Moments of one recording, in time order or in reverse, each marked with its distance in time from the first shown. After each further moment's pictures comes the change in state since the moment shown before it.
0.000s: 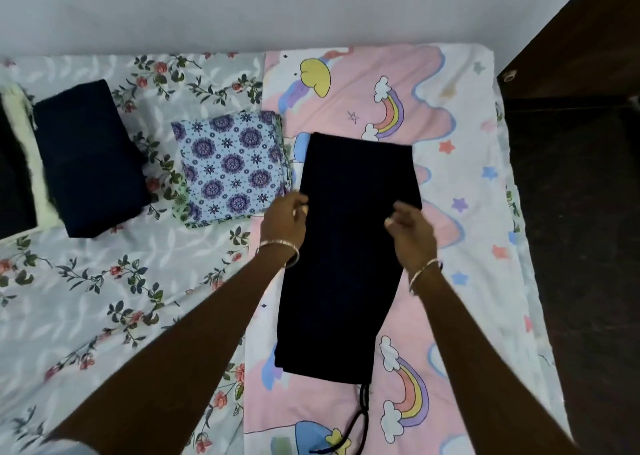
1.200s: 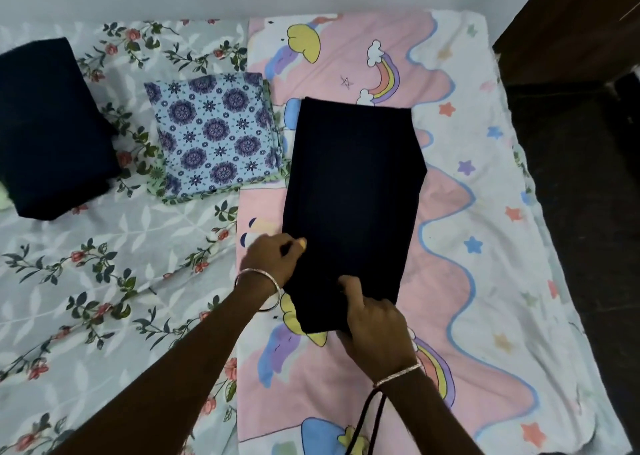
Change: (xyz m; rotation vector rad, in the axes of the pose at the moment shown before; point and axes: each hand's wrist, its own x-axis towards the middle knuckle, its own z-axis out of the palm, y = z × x) left_hand -0.072 -0.091 0.035 0.064 -0.168 -0.053; right_hand -0.161 0.096 0.046 -0.856 -0.149 -0.701
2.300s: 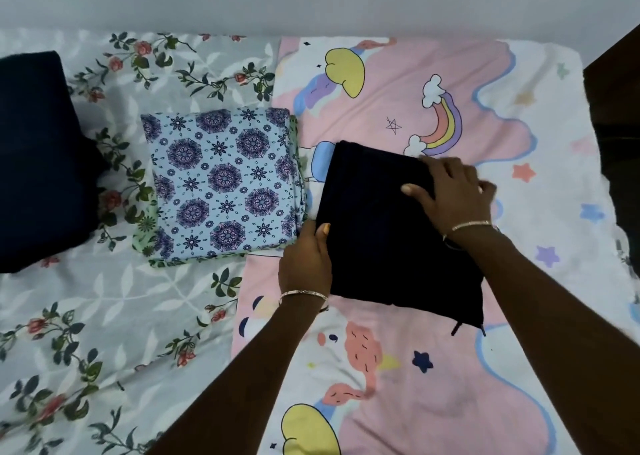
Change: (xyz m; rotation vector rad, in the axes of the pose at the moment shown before) left_hand 0.149 0.037 0.027 -0.050 0.412 0.020; right_hand 0.318 0.164 -0.010 -0.120 -0.018 0.230
